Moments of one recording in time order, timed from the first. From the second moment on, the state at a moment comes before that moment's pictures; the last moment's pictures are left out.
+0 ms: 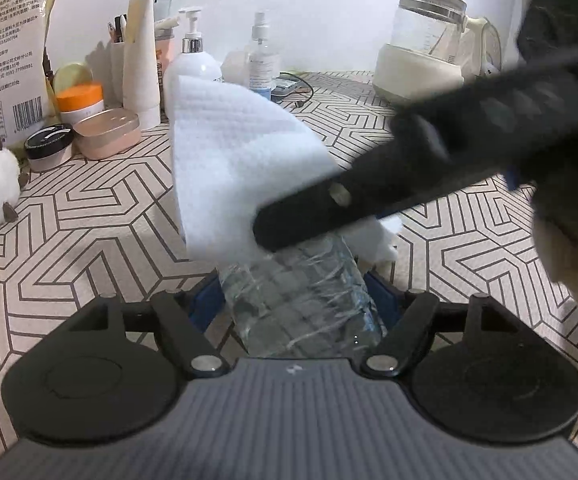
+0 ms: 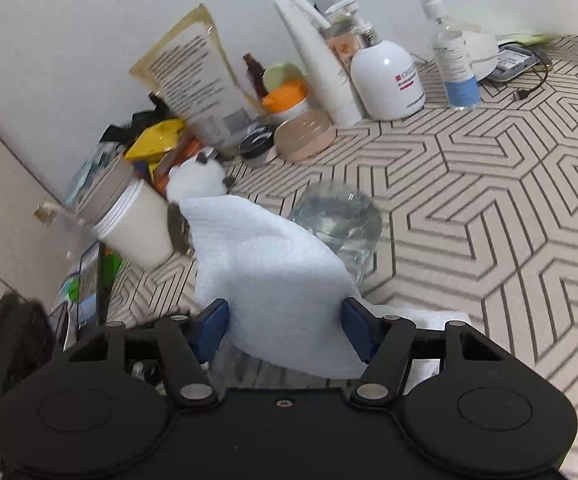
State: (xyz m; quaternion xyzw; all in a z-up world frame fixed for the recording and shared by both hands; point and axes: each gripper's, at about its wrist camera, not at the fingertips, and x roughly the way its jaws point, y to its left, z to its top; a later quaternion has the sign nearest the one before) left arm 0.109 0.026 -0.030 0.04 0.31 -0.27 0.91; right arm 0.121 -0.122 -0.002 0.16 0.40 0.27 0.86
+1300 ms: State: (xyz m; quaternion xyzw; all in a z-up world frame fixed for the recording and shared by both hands) left arm 0.130 0.031 -0.027 -0.05 0.31 -0.30 0.90; right arm 0.142 -0.137 0.003 0.19 0.38 0.24 0.87
